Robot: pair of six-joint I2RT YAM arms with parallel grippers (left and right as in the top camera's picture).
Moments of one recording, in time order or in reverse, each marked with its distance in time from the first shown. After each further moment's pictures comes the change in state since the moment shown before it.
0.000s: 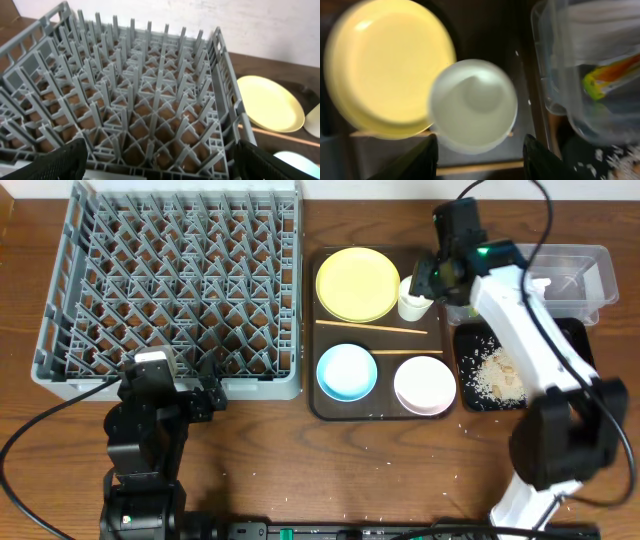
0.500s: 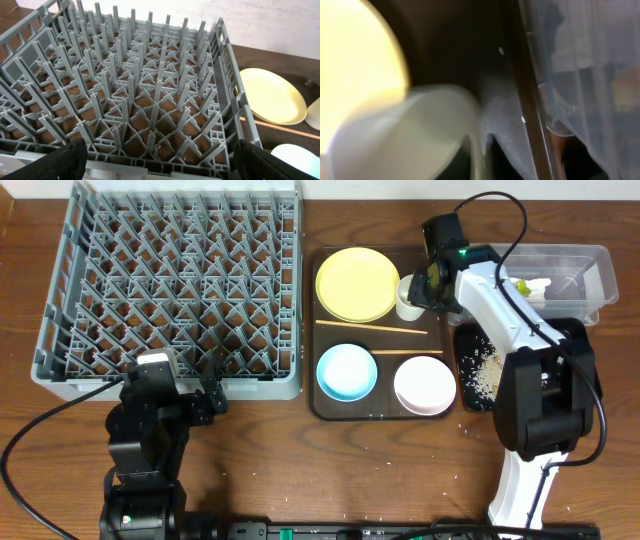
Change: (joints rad) left arm 0.000 0.000 0.000 -0.026 0.000 0.000; right arm -0.016 0.145 -0.001 0.048 0.035 0.029
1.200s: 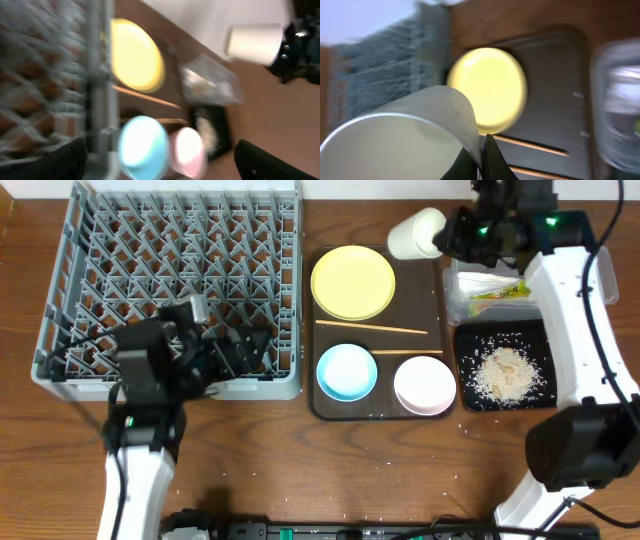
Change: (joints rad) left arm 0.000 0.512 0.183 0.174 0.701 -0.446; right arm -0.135 -0.195 0.240 -0.090 -0.542 -0.084
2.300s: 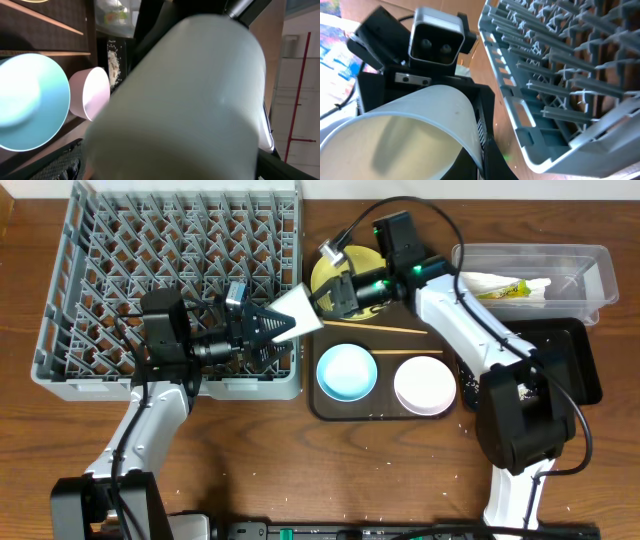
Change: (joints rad) left arm 0.000 0.407 0.003 0.461 0.638 -0.453; right arm 0.327 0.159 -0.266 0.425 -0.800 -0.064
